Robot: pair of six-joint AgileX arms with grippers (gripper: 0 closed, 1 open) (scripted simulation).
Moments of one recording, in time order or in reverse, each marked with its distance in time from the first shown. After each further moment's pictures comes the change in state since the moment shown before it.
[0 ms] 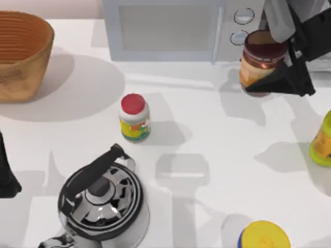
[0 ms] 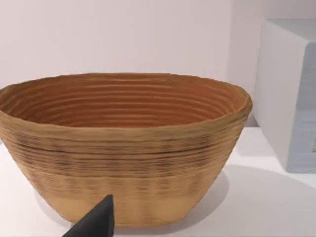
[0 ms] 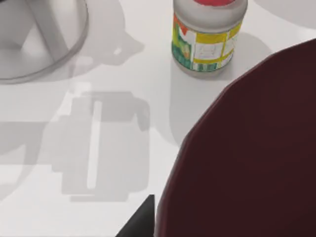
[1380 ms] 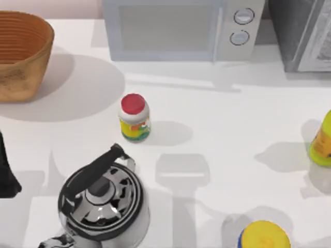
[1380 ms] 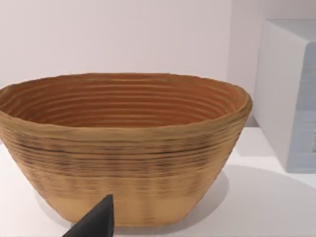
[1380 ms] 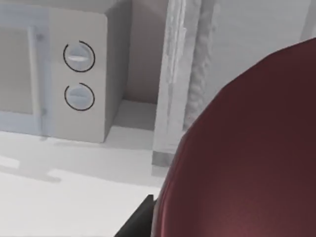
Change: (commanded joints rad) left arm 0.000 0.000 0.000 0.000 0.000 0.000; right arm -0.143 -1.896 -1.579 0.986 0.795 1.208
